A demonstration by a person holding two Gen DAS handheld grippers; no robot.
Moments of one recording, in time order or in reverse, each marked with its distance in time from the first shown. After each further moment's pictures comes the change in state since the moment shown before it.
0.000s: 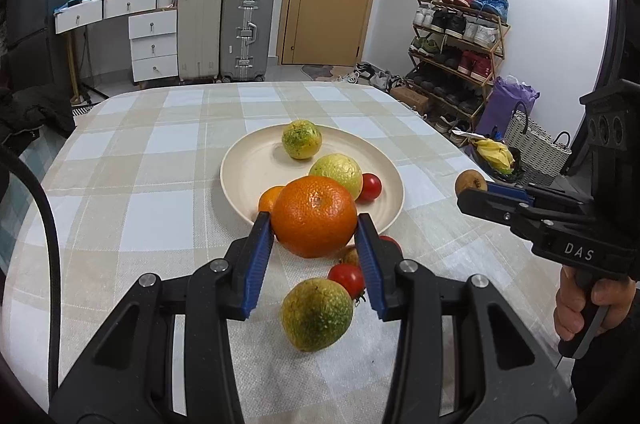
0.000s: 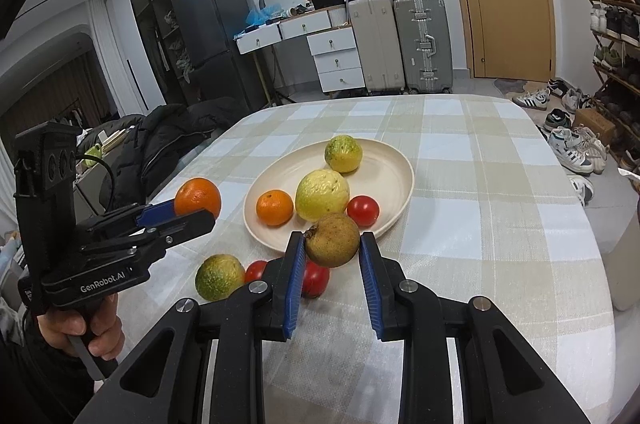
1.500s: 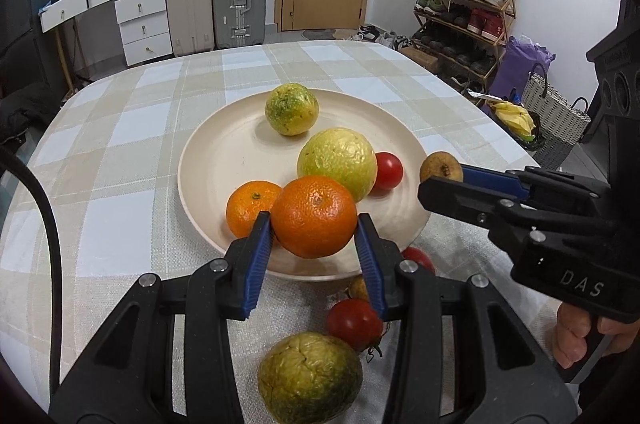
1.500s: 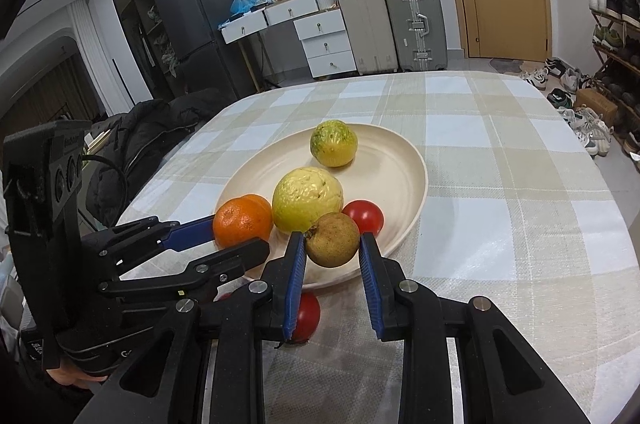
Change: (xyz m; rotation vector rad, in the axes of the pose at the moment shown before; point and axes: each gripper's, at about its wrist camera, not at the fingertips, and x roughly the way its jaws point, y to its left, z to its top) left arm 0.105 -0.005 0.012 0.058 0.144 0.036; right arm 0.062 -0.009 0.015 0.046 0.065 -0.015
